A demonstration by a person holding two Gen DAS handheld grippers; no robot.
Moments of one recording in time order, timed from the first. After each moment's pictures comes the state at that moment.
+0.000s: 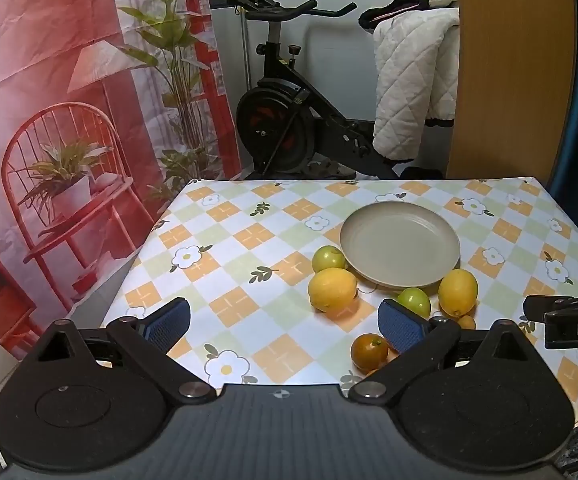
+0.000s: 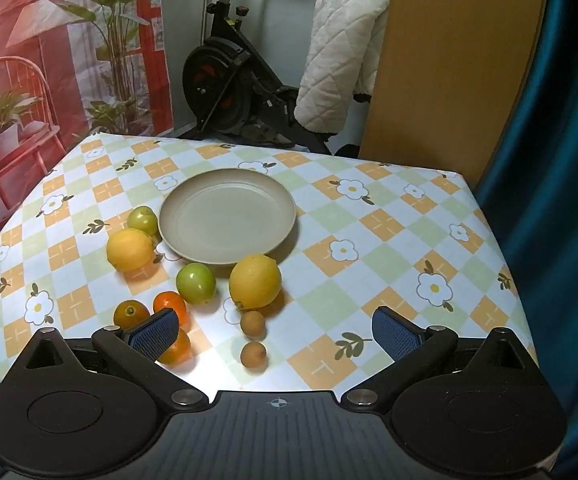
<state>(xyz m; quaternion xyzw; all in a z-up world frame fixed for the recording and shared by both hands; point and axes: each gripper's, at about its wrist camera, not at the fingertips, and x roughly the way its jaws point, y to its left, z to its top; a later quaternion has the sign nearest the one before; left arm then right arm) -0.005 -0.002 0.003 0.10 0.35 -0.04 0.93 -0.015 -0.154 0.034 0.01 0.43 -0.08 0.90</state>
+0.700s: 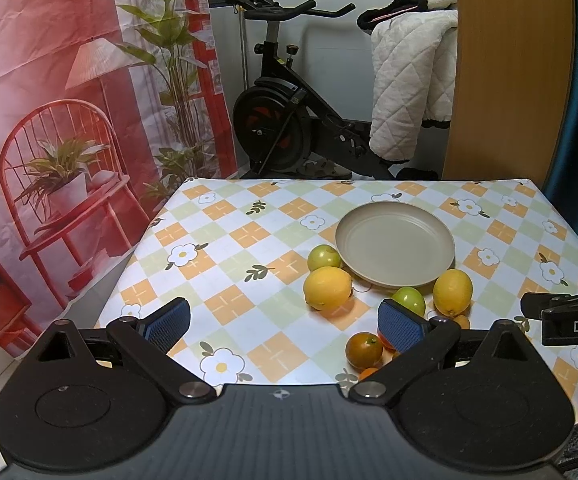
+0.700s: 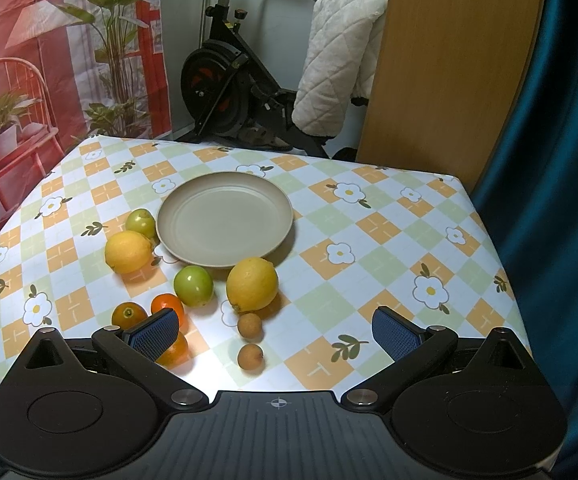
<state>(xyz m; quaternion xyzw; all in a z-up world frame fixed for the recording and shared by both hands) -0.006 -0.001 0.003 0.10 0.35 -0.04 0.93 -0.016 -0.157 0.037 0.01 0.43 -0.08 0.90</state>
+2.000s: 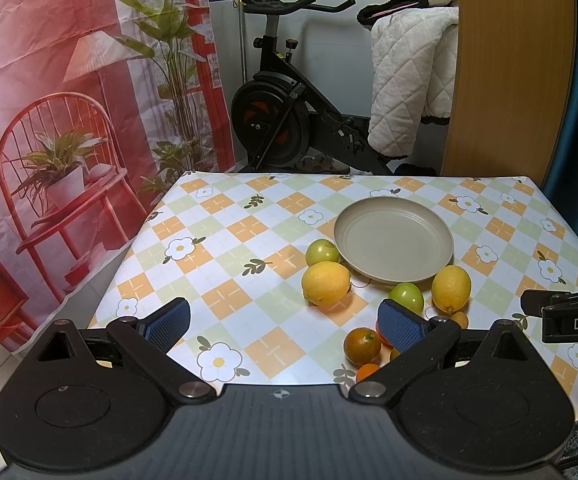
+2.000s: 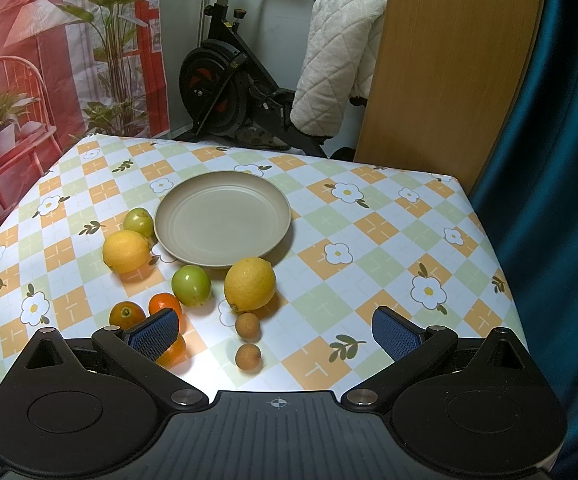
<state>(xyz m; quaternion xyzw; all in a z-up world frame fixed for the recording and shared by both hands) -0.006 0.000 0.001 0.09 0.35 -0.05 0.93 -0.015 -0.157 0.037 0.01 0.43 -0.08 0.90</state>
